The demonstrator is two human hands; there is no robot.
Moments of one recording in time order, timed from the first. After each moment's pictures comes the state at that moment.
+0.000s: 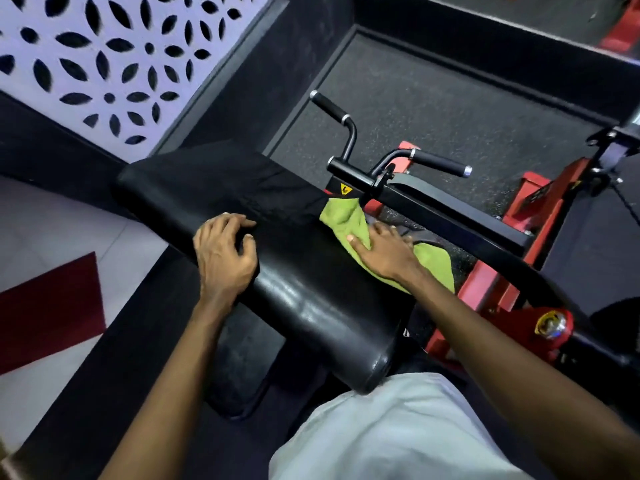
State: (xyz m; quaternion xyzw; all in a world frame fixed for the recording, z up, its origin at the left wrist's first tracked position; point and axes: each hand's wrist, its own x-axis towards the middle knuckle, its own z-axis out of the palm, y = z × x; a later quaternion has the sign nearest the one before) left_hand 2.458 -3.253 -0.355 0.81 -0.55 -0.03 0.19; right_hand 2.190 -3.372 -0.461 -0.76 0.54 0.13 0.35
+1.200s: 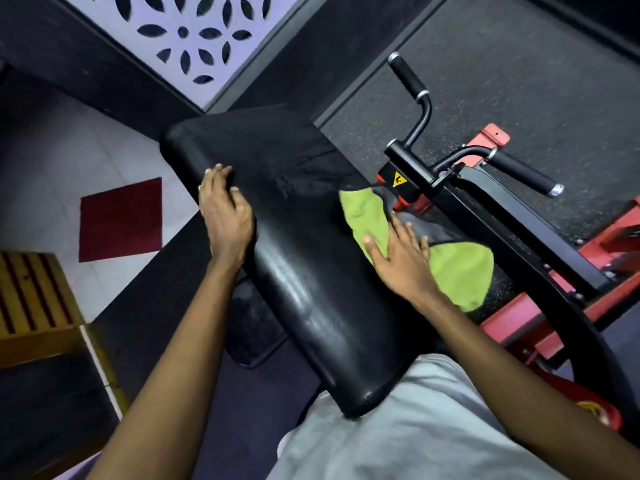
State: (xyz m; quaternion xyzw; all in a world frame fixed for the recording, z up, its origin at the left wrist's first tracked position) left_hand 2.494 -3.288 -0.360 0.91 -0.33 0.00 0.25; right_hand 2.216 -3.380 -0.460 -0.77 0.47 0.04 0.43
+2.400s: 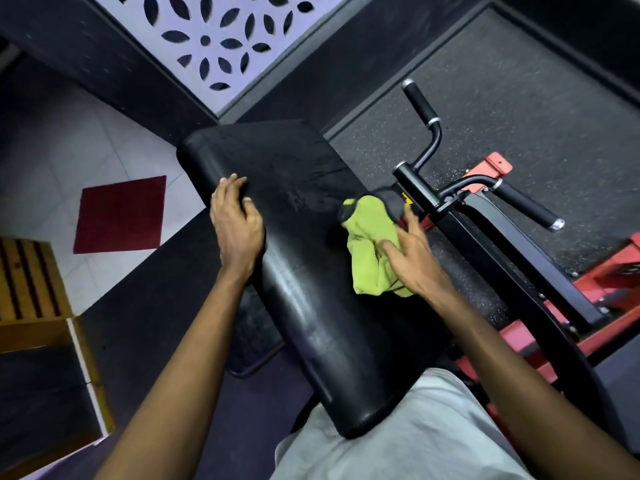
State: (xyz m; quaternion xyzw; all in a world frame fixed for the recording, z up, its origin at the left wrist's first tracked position) left_hand 2.492 -3.287 -0.361 0.91 -0.31 0.01 0.29; right_hand 2.226 -3.423 -0.426 -0.75 0.40 -0.01 0.52
